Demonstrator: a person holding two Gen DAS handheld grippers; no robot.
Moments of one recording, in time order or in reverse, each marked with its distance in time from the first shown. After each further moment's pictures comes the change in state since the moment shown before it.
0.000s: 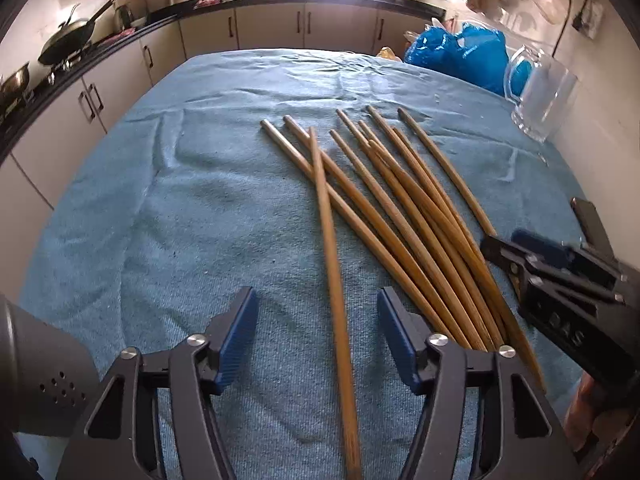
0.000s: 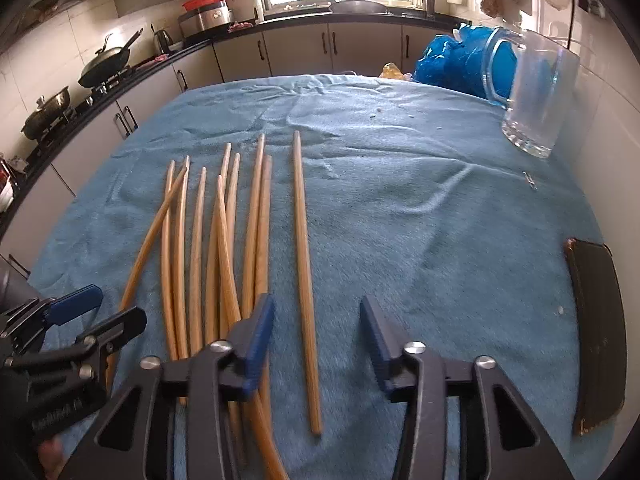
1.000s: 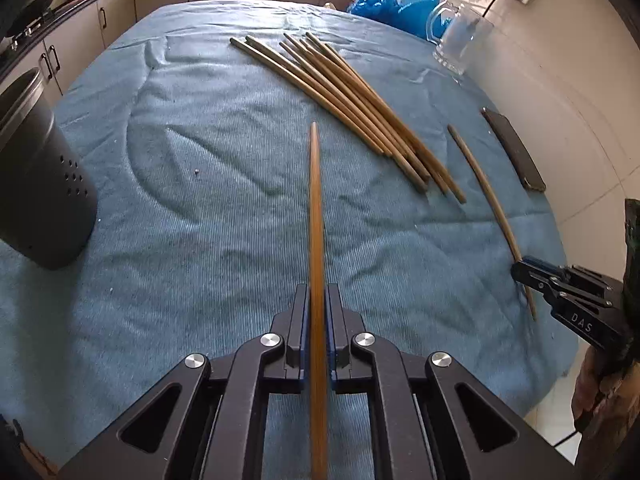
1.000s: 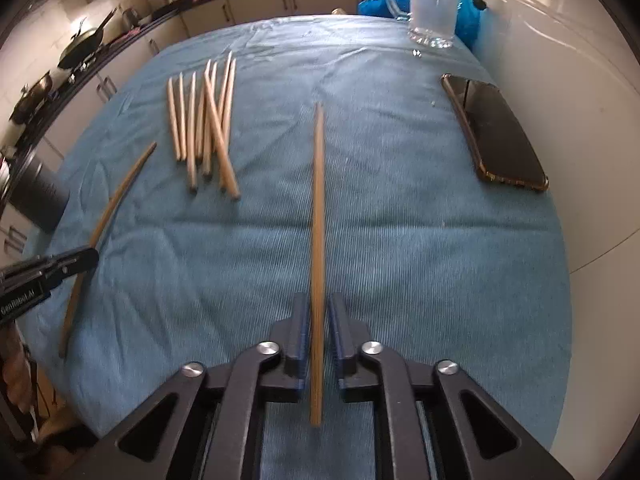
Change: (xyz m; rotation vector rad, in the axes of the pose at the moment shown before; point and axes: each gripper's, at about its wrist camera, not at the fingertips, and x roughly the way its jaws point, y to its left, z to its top) left arm -0.075 0.020 -0.100 0.039 0.170 -0.254; right arm -0.114 -0.037 -0.139 0.095 0.187 -0.038
